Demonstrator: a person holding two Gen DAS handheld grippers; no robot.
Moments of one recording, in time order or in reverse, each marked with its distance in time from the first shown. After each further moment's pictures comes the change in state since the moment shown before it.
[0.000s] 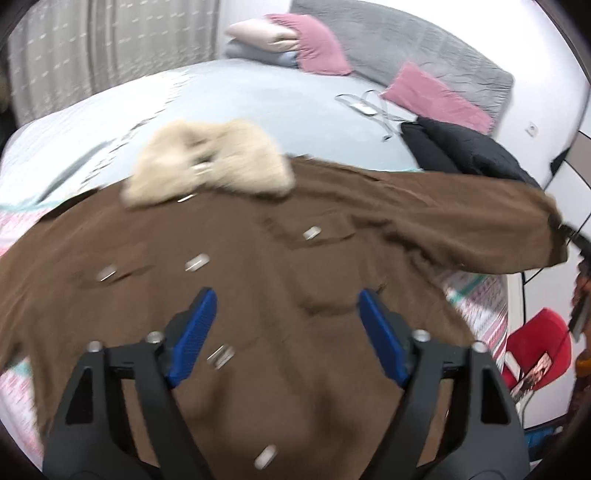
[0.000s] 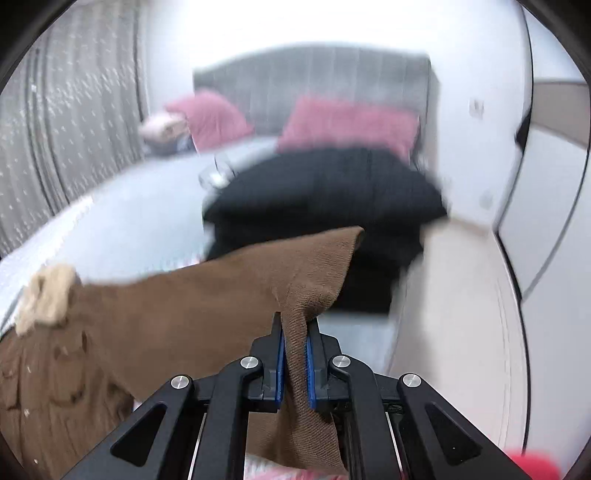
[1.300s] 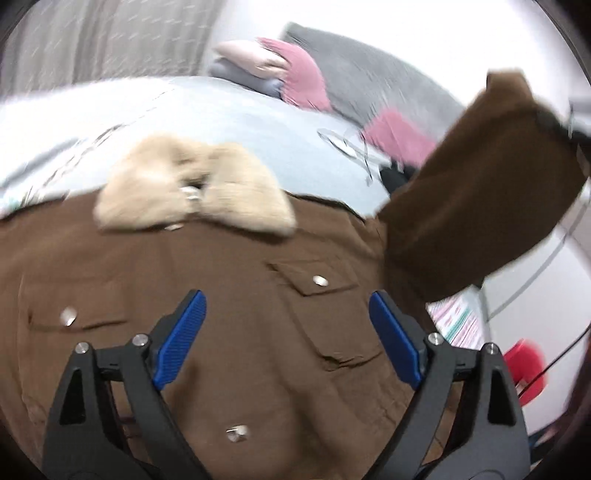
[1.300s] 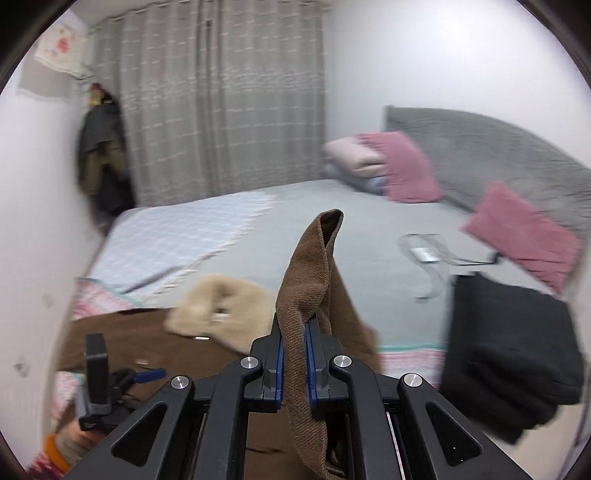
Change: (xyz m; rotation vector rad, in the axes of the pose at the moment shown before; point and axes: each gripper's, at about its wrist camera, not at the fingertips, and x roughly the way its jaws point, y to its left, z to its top) left arm 0.010 0.101 -0.006 -0.141 -0.152 -0.214; right arm -0.078 0.304 0.064 -0.383 -0.056 0.553
